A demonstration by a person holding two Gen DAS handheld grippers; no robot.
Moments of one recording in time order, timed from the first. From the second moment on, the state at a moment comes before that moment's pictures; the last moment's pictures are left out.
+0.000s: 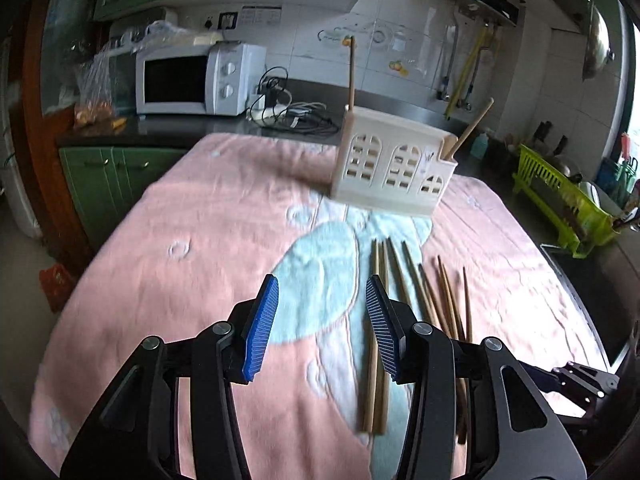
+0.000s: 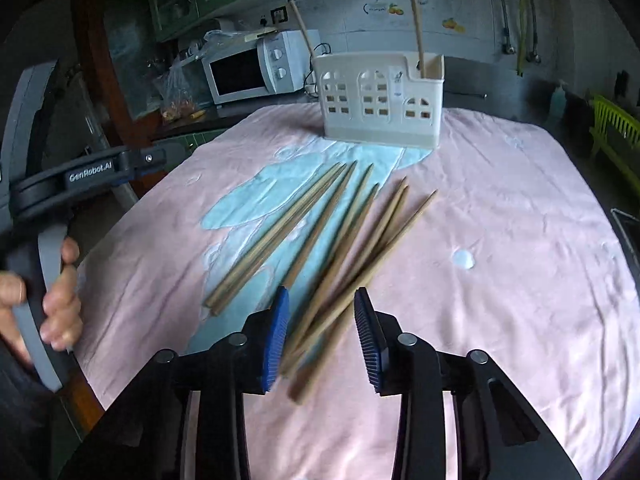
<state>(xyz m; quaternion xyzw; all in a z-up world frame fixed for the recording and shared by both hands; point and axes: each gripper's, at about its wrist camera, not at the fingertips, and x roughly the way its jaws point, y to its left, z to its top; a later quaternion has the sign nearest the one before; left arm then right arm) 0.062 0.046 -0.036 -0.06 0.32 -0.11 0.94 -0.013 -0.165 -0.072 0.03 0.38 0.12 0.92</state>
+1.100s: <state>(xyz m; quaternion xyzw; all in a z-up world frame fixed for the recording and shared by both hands) 0.051 0.055 -0.072 -0.08 0.35 -0.11 0.93 -0.003 -0.146 -0.094 0.05 0.41 0.10 0.90</state>
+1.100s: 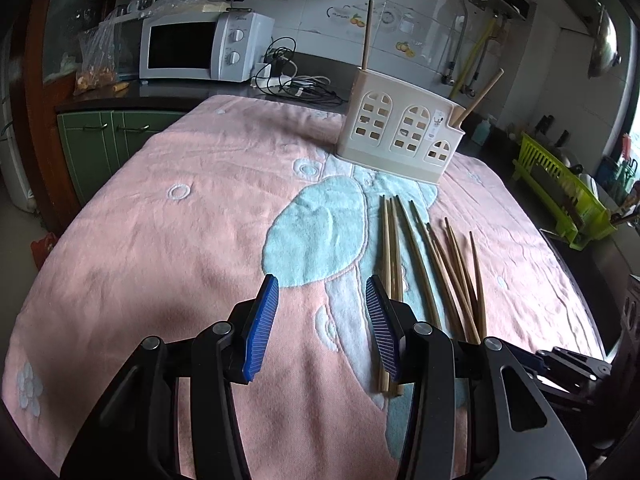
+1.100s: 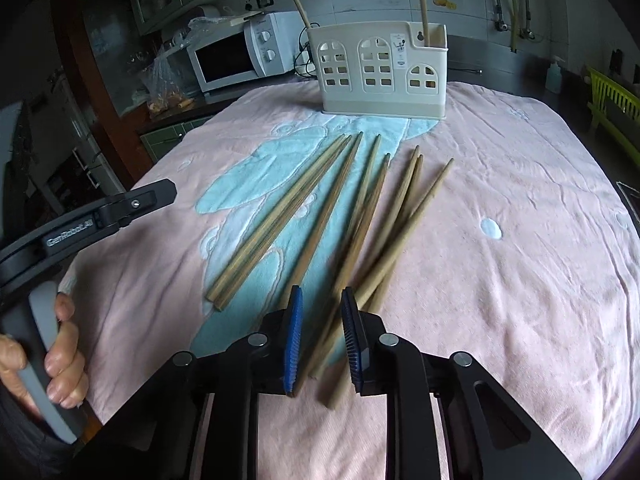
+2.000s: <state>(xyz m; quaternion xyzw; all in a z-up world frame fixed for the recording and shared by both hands) 0.047 0.035 -0.091 -0.06 0.38 -0.18 0.90 -0.005 -0.164 -0.103 0.03 0.42 0.06 0.91</state>
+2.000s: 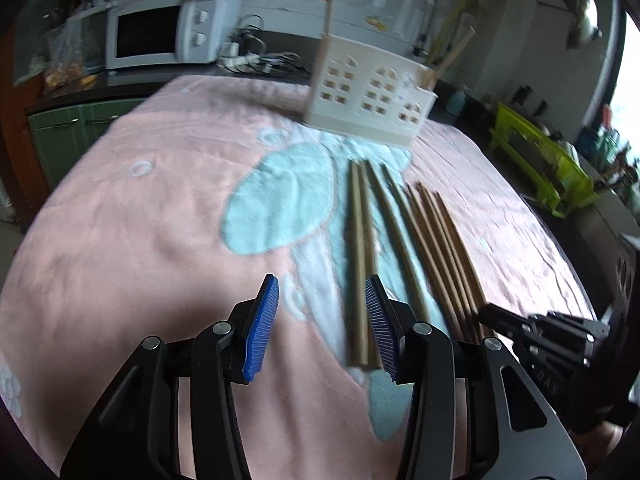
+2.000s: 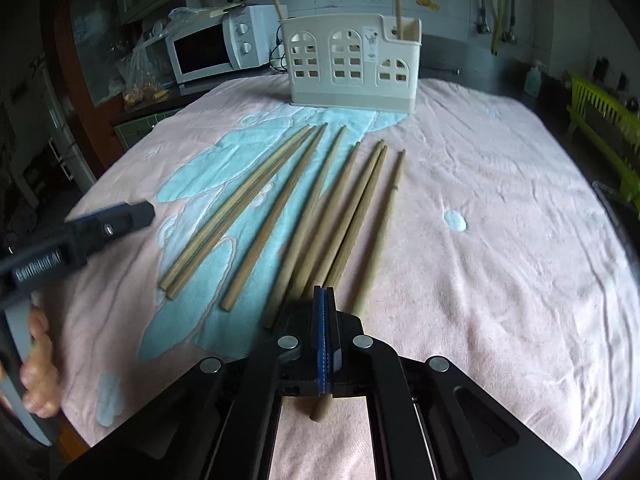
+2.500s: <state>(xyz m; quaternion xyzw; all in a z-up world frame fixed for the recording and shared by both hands) 0.055 0.010 -0.114 -0.04 0.42 -0.19 0.89 -0.038 -0.175 -0.099 0.03 0.41 0.06 0.91</state>
